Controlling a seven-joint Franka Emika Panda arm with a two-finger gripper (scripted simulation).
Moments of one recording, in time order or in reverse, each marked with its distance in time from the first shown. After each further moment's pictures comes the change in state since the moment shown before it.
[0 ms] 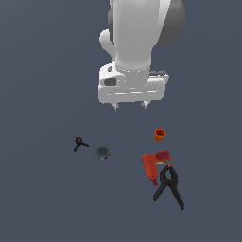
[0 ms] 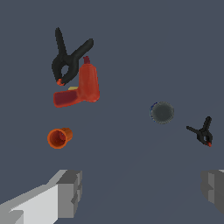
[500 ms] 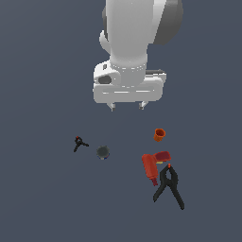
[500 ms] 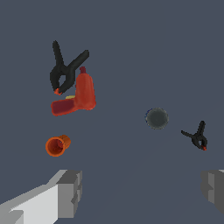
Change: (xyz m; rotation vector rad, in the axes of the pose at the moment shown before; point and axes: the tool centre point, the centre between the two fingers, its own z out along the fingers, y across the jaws) arm 0.011 0.012 -0.010 0.002 0.036 0.024
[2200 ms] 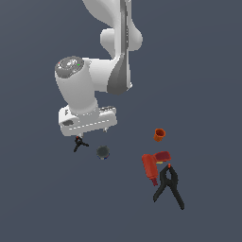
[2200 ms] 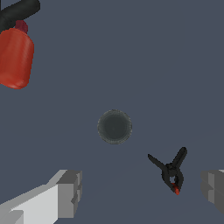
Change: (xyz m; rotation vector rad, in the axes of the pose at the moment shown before) arm 0.011 0.139 0.129 -0.001 0.007 -0.237
